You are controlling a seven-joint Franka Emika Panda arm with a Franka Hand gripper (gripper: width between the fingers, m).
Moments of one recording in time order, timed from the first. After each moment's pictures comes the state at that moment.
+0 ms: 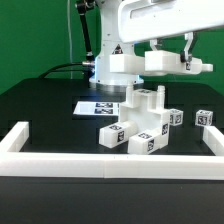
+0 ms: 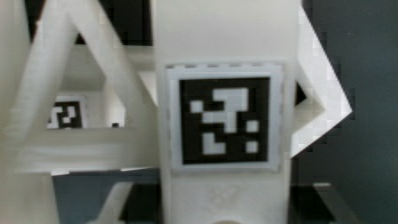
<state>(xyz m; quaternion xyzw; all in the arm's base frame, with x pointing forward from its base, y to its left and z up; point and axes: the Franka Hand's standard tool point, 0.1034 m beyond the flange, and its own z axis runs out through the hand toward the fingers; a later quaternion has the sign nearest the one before) 0.543 0.061 0.161 -0.94 0.31 -0.08 0.09</state>
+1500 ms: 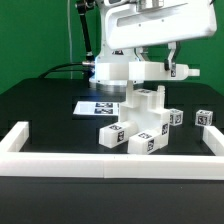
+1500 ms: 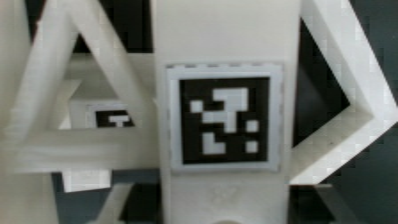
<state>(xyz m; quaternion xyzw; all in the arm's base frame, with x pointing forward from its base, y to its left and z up) 0.530 0.043 0.137 -0.94 0.32 -0.07 0.08</state>
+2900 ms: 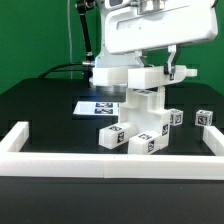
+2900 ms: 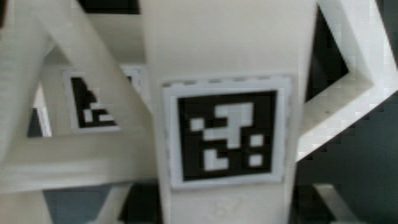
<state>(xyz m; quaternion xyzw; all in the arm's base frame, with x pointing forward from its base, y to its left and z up) 0.545 0.038 0.136 -0.94 0.31 -0.12 0.07</state>
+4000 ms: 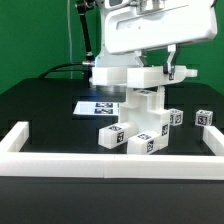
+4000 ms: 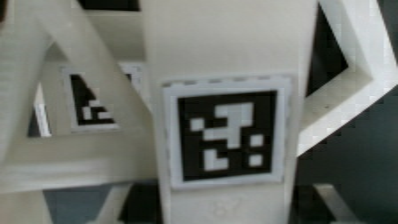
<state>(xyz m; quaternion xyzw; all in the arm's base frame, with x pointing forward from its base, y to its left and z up) 0.545 0.037 0.136 -0.94 0.31 -0.13 0.07</state>
